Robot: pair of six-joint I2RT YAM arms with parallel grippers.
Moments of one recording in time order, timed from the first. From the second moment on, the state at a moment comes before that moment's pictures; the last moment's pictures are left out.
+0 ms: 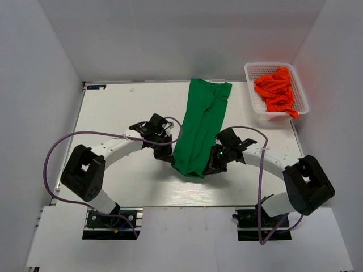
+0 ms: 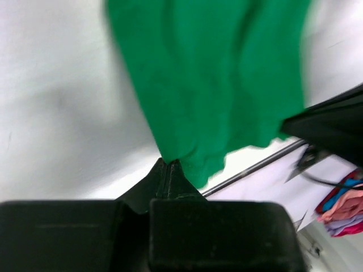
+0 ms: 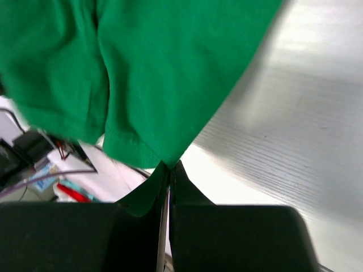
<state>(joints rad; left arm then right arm) -0.60 1.57 1.00 -0.58 0.34 -0.56 0.60 1.41 0.71 -0.43 -0.46 0.78</state>
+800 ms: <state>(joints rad) -0.53 2.11 1.90 -0.67 0.16 -0.59 0.33 1.73 1.33 -0.60 -0.38 0.57</state>
